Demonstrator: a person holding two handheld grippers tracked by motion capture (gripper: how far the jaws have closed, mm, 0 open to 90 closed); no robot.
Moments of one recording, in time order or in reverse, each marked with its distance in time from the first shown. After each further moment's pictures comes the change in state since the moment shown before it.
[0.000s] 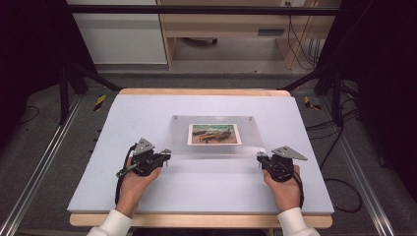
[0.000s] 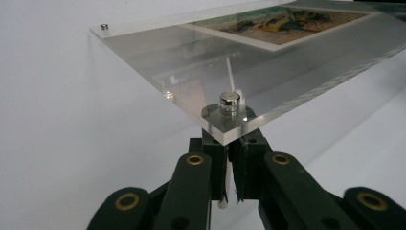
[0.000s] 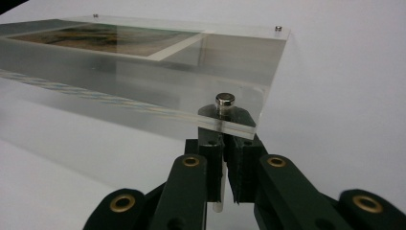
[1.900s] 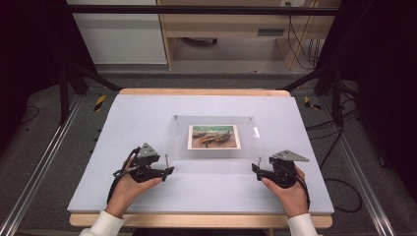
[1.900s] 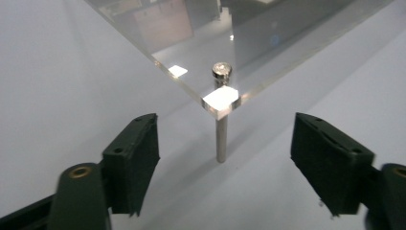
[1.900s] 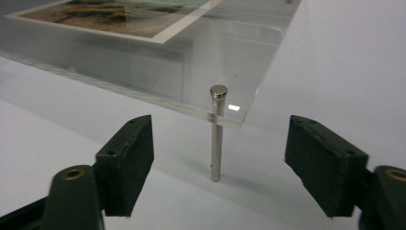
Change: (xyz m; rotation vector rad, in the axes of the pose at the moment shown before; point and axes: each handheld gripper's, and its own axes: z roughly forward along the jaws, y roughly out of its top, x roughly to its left) left arm 0.002 -0.008 -0.004 0.196 -0.032 0.107; right arm -0.006 -0.008 -0.008 0.094 0.043 -0.022
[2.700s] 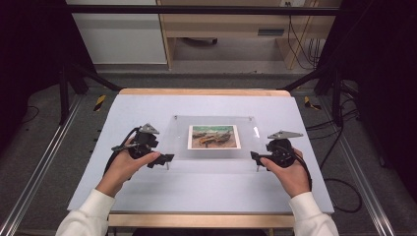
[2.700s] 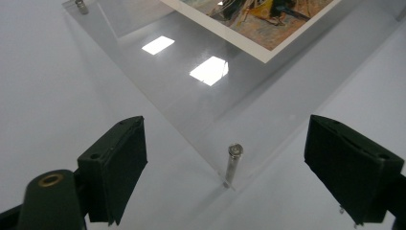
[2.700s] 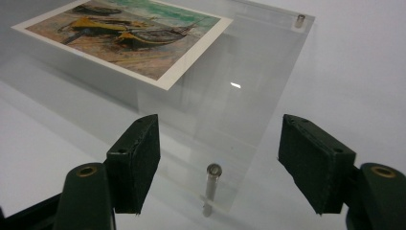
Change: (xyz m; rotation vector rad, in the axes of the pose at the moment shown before) left arm 0.021 0.063 -0.008 0.126 -0.057 -0.007; right arm -0.003 0.060 0.007 0.137 0.015 -0.084
